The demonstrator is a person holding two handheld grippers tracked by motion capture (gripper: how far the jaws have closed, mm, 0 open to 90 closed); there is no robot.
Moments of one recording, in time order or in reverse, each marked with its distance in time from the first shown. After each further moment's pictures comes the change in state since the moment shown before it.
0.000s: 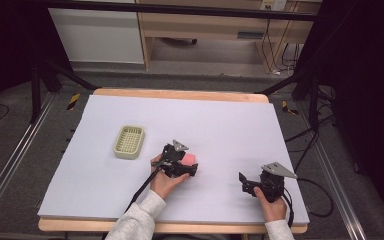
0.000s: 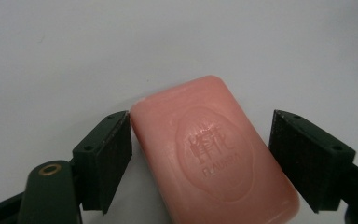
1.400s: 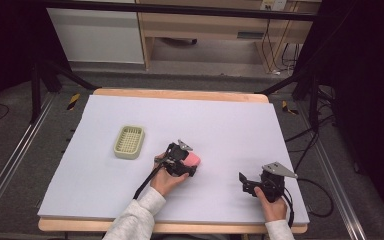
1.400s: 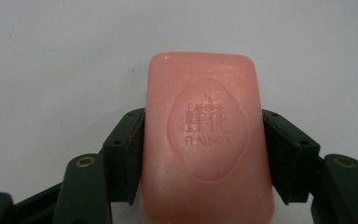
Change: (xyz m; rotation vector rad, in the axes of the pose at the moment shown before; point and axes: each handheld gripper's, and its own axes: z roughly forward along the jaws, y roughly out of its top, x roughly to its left) left arm -0.001 0.008 0.006 0.109 -0.027 0.101; right arm -0.001 0.000 0.000 0.005 0.006 0.012
